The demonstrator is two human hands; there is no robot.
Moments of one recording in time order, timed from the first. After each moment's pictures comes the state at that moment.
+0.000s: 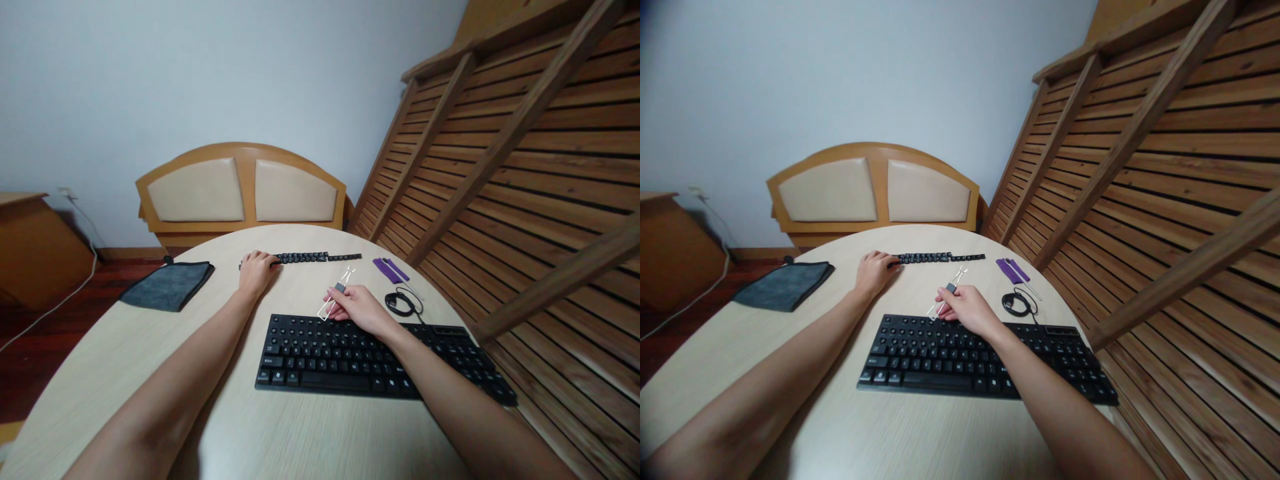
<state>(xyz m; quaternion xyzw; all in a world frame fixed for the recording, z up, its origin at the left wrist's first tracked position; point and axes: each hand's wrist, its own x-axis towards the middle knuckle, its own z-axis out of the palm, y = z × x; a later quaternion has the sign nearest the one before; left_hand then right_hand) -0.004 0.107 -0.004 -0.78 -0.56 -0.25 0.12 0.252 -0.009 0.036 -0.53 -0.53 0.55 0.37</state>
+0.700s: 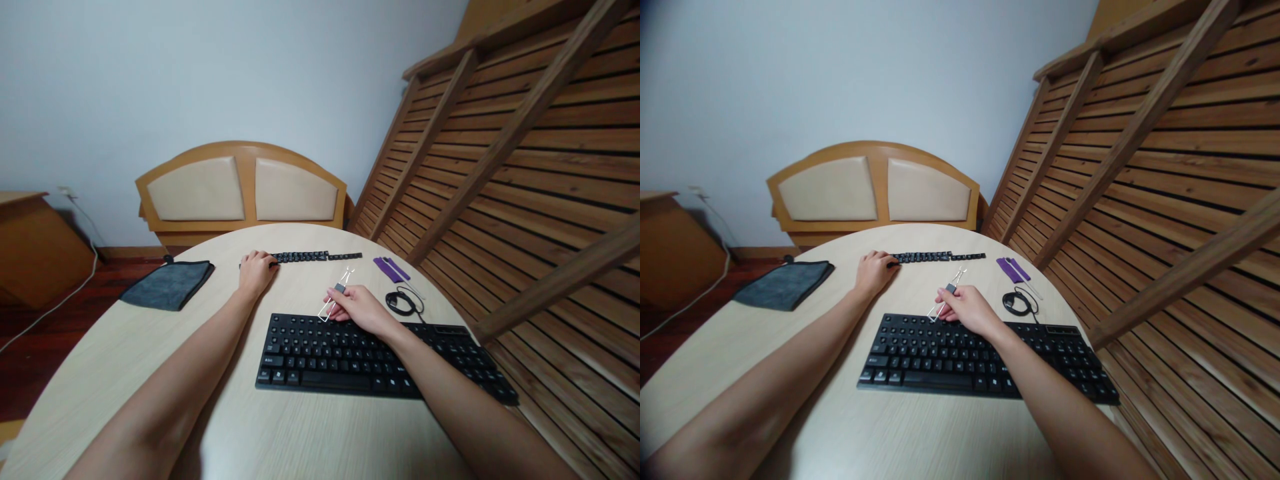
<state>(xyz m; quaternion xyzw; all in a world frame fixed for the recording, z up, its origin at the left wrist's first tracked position) -0.004 0.107 -0.006 -0.76 -0.59 -0.23 0.12 0.252 -0.011 0.037 -0.53 -0.54 0.55 0.36</state>
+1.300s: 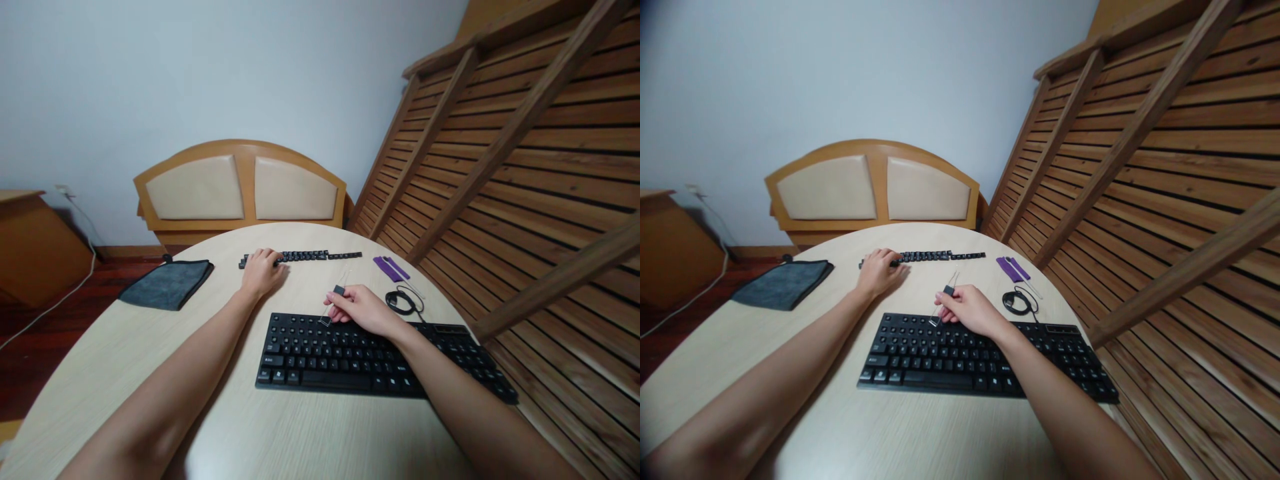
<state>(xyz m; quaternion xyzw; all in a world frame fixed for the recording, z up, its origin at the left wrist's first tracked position) 0.009 0.091 0.010 -0.79 -0.54 -0.28 0.05 0.257 -0.016 0.045 -0.50 -0.61 0.52 0.32</state>
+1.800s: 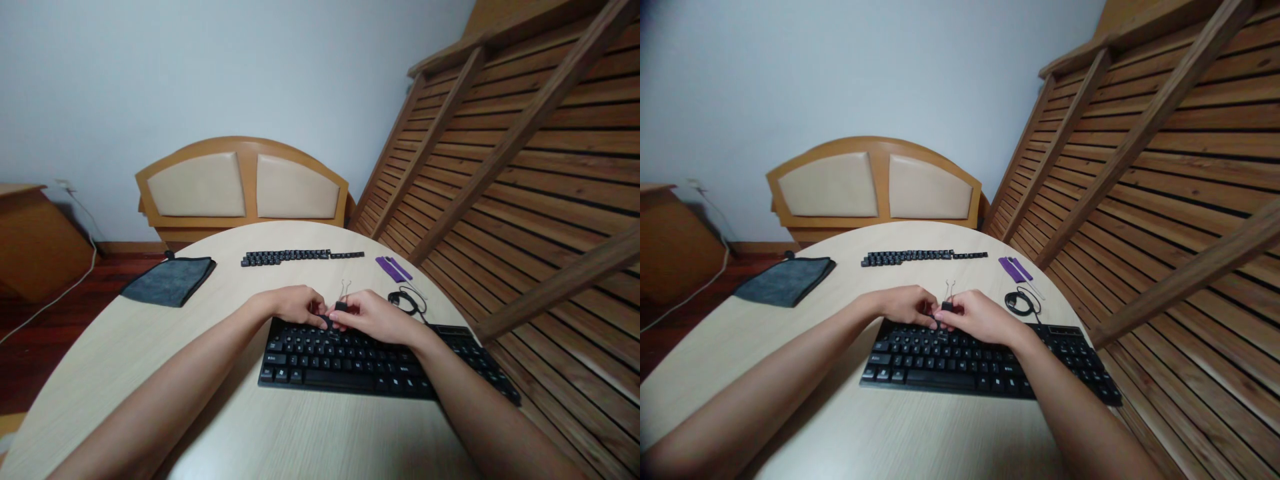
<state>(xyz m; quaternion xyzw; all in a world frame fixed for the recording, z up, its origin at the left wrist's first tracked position) 0.060 0.032 0.044 -0.92 -0.26 -0.02 -0.30 0.269 -0.033 0.069 -0.42 -0.81 0.37 0.18</state>
